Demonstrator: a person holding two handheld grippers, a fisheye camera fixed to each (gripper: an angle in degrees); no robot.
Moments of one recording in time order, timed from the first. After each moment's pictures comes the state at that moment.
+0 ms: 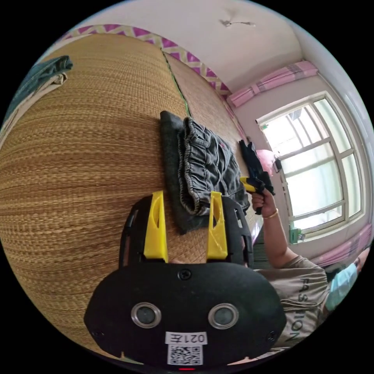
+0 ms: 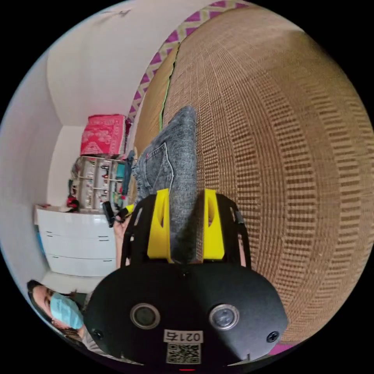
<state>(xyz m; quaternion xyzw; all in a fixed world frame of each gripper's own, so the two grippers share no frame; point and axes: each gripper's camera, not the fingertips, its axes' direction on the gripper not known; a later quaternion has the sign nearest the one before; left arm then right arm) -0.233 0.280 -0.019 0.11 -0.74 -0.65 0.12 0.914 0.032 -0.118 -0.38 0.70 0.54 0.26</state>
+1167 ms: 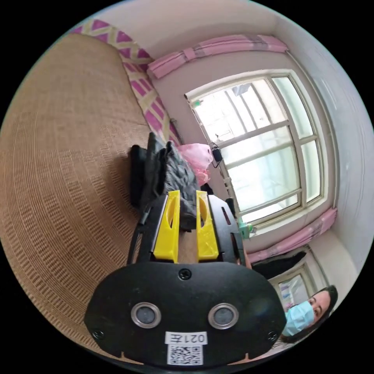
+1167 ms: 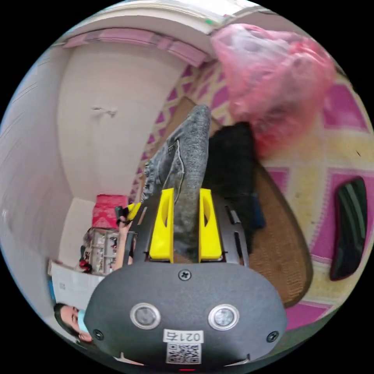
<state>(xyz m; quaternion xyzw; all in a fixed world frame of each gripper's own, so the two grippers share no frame) -0.772 0.728 -0.071 0.63 -0.03 -0.77 0.03 0.875 -0.724 -0.343 -0.21 0.82 0.52 -0.06</state>
